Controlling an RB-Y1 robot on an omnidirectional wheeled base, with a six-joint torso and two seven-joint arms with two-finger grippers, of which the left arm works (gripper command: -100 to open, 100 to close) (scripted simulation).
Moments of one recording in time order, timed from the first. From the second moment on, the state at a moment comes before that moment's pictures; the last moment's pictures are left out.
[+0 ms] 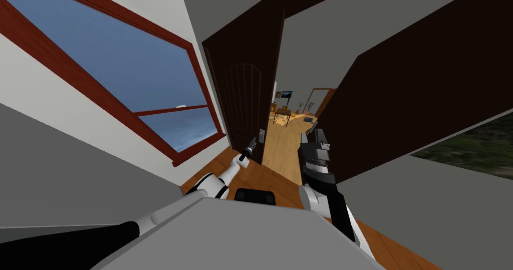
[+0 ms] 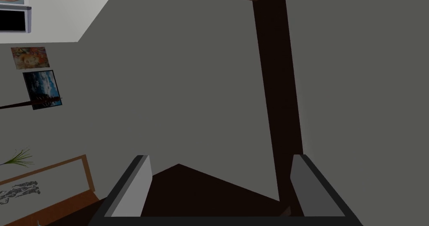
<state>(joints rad) -0.50 0.00 -0.23 -0.65 -0.03 -0.50 0.16</state>
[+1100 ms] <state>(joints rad) -0.53 0.01 -0.21 -0.59 -0.02 -0.50 0.16</state>
